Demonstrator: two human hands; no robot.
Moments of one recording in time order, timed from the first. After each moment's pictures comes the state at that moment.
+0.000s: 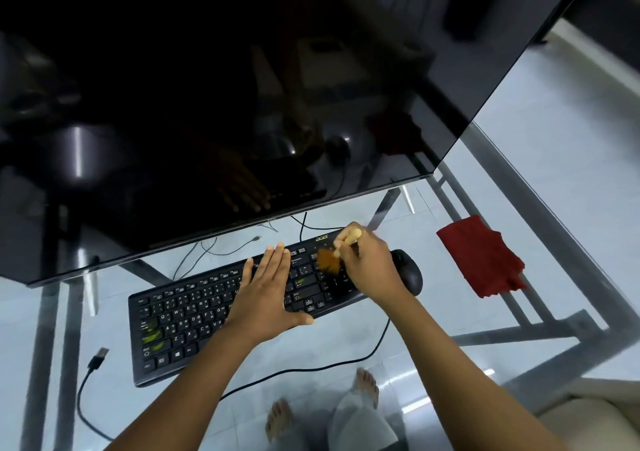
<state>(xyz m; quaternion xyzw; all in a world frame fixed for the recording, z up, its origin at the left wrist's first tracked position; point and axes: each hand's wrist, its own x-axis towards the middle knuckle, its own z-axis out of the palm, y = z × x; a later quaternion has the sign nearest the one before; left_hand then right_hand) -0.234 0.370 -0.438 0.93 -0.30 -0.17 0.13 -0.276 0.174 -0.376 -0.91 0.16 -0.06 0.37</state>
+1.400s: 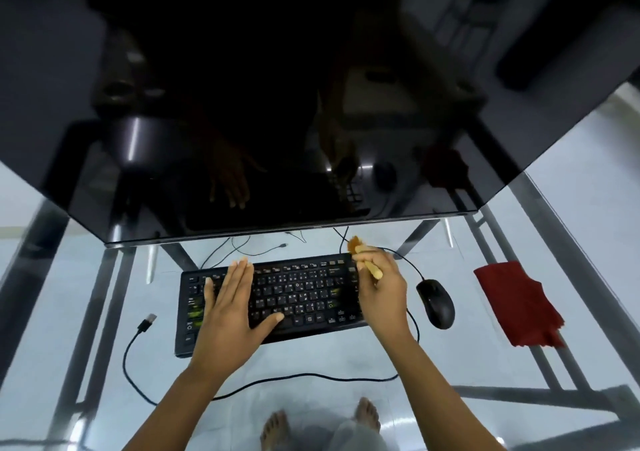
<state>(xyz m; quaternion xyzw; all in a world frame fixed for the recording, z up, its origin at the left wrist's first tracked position) -0.266 0.468 -0.435 0.96 -0.15 -0.02 0.24 -0.284 0.224 -0.385 -0.88 0.18 -0.14 0.42</state>
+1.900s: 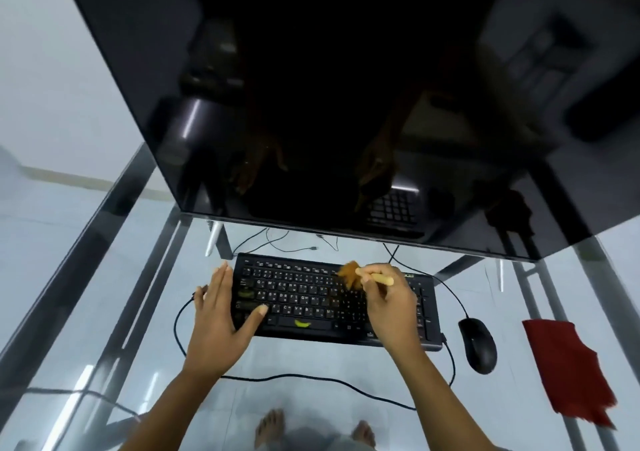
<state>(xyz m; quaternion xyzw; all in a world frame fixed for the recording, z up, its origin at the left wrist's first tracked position) -0.294 0.539 -0.460 0.92 0.02 0.03 0.39 -0.262 0.271 -0.387 -0.91 0.08 -0.07 0.39</state>
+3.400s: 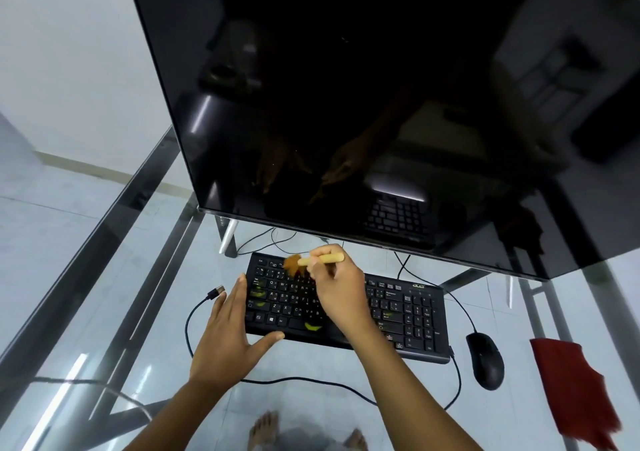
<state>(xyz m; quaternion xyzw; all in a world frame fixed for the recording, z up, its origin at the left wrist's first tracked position) -0.313 0.545 -0.471 0.93 0.03 -0.03 0.37 -0.233 0.365 -0.371 -0.86 0.03 0.03 0.51</state>
